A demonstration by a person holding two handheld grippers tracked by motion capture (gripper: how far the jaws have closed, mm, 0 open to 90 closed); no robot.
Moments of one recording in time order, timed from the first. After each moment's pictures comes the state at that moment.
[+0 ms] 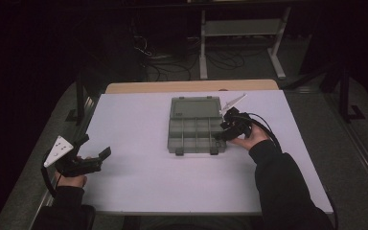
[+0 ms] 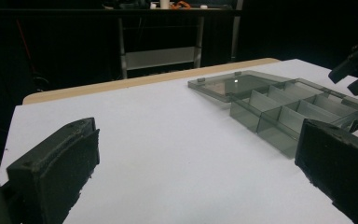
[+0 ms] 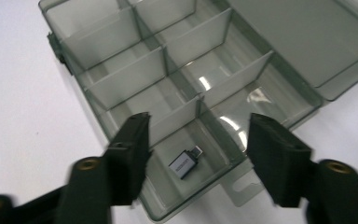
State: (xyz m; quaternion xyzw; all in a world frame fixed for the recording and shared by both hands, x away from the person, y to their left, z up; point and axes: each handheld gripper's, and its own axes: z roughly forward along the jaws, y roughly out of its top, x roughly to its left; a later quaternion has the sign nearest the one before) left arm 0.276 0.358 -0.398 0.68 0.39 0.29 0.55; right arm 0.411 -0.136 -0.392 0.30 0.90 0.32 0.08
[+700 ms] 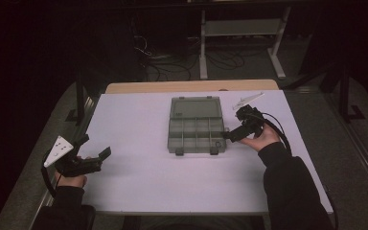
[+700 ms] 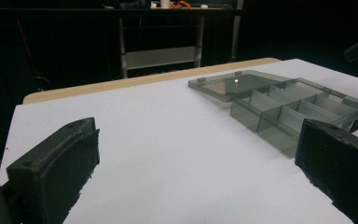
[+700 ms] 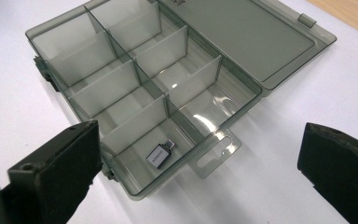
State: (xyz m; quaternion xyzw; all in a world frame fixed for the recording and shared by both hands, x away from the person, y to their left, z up) left arm 0.276 0.358 -0.398 0.68 0.40 0.29 0.54; right arm 0.400 -0.167 -0.380 0.34 0.86 0.36 0.11
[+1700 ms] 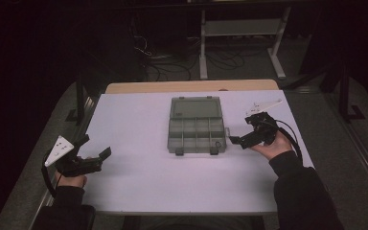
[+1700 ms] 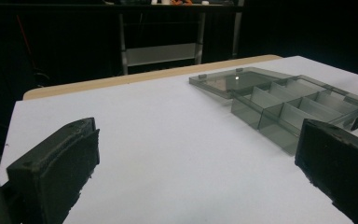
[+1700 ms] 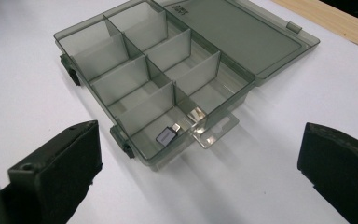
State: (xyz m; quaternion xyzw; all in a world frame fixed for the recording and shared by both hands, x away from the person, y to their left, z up) left arm 0.277 0.358 -0.399 0.68 0.40 0.29 0.54; right arm 0.369 -0.195 -0.377 0.33 0.85 0.39 0.13
